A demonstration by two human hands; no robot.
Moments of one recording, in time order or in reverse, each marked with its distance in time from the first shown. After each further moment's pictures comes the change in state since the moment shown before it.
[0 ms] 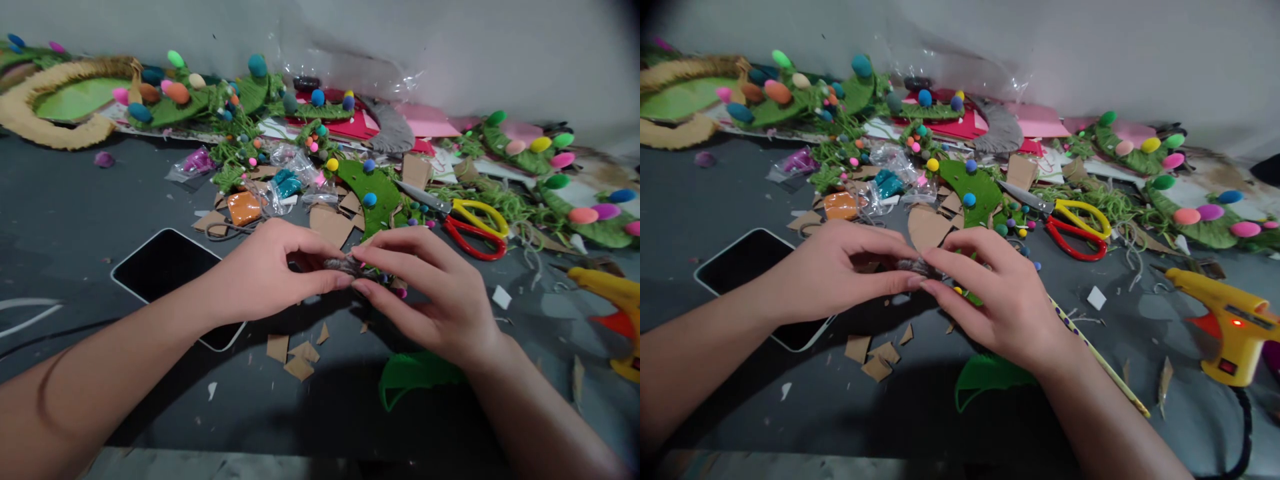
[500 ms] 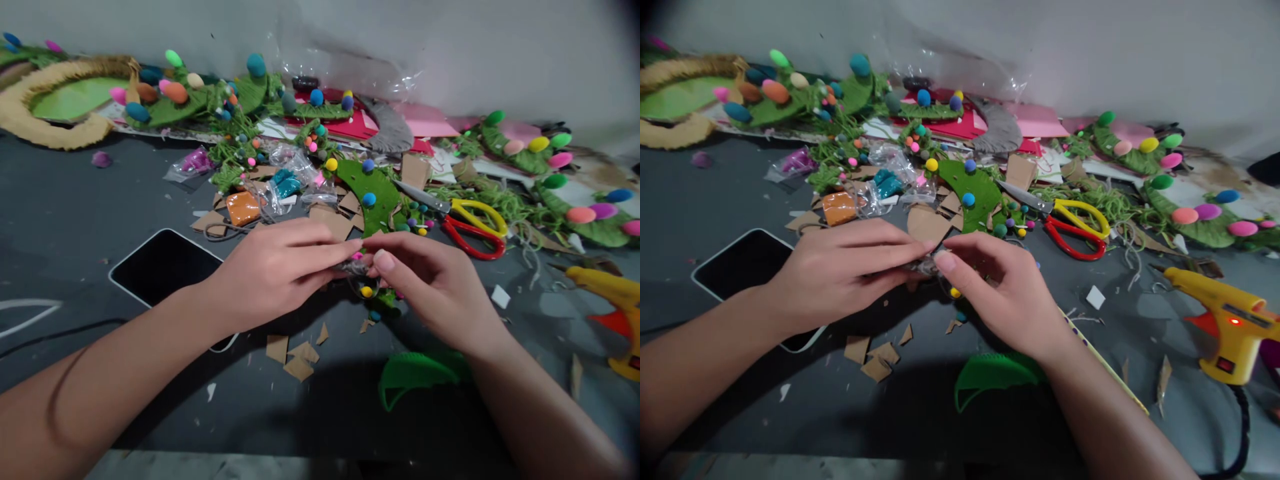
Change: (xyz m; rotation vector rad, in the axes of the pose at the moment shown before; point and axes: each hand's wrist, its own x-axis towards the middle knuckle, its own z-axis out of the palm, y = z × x) left_hand -0.001 -0.021 0.006 0.547 0.286 0.690; right_hand 0.007 -0.007 0.000 0.486 -0.033 0.659
